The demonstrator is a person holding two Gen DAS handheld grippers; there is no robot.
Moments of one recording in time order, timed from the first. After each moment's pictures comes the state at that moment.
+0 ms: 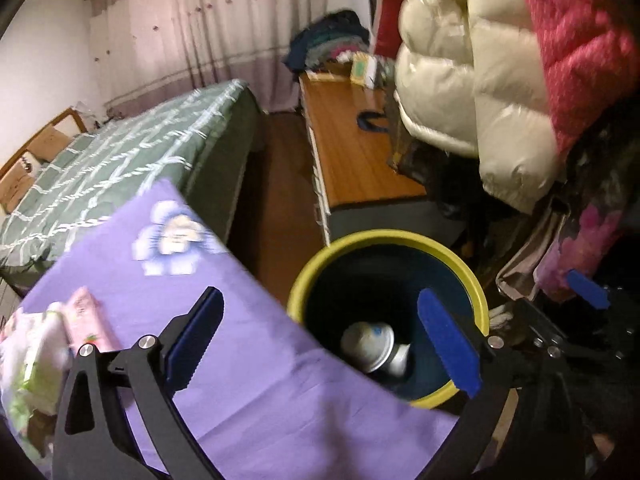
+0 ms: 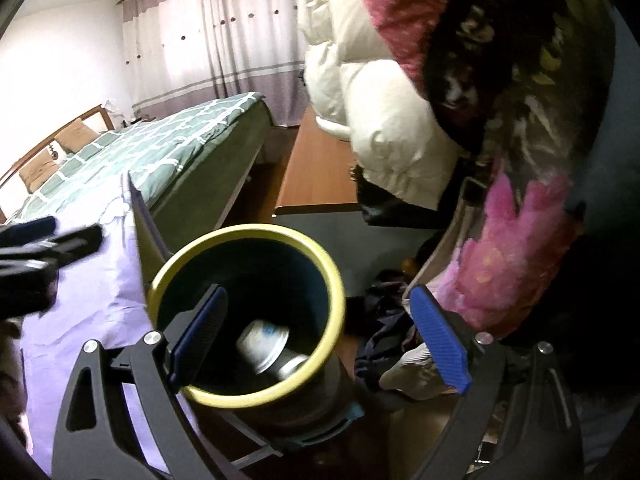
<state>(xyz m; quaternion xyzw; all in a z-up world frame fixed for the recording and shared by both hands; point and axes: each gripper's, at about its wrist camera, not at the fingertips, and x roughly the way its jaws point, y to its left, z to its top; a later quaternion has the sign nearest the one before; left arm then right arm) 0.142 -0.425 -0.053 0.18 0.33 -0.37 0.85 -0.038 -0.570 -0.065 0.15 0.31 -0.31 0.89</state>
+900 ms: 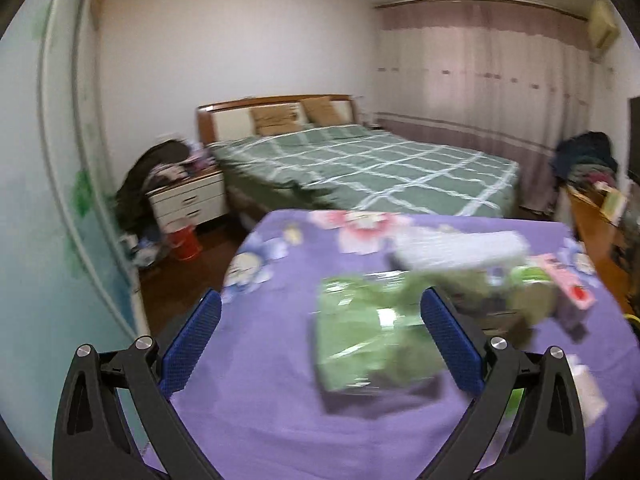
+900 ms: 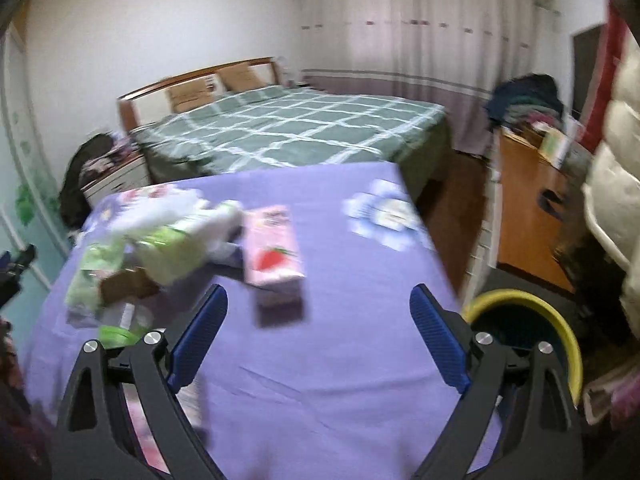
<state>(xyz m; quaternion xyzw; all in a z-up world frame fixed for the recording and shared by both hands) 0.196 0.047 -0.063 0.01 0.25 0.06 0.97 0.128 -0.334 -0.023 0.04 0.33 -0.02 0.94</state>
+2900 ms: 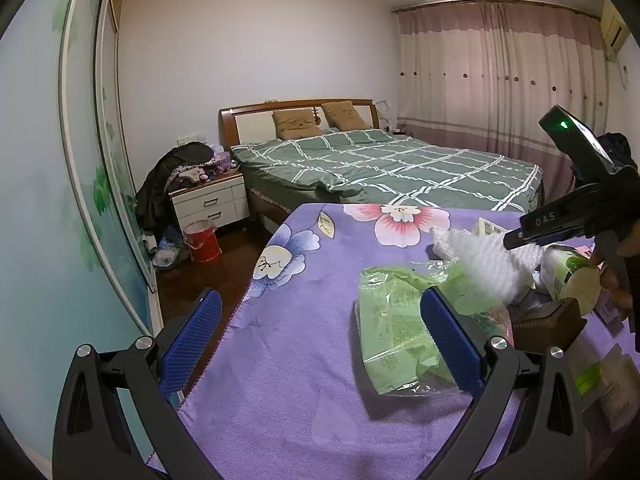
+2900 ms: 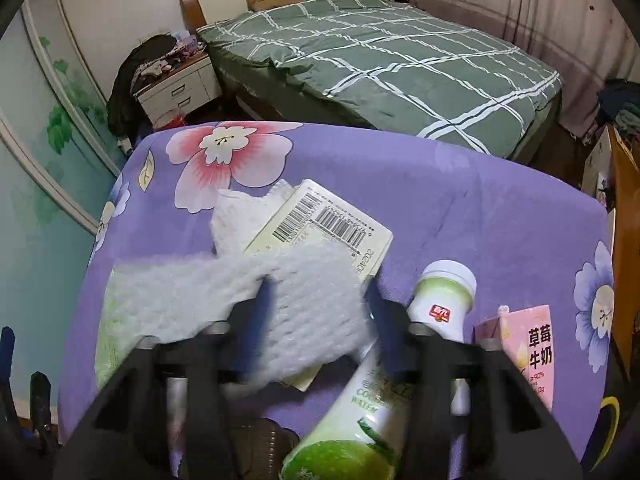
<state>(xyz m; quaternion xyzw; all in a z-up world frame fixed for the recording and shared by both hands) 0.194 0.053 -0.086 0.02 0.23 0.10 0.97 0.342 -0.177 -0.061 -0.01 0.49 0.11 0.86</state>
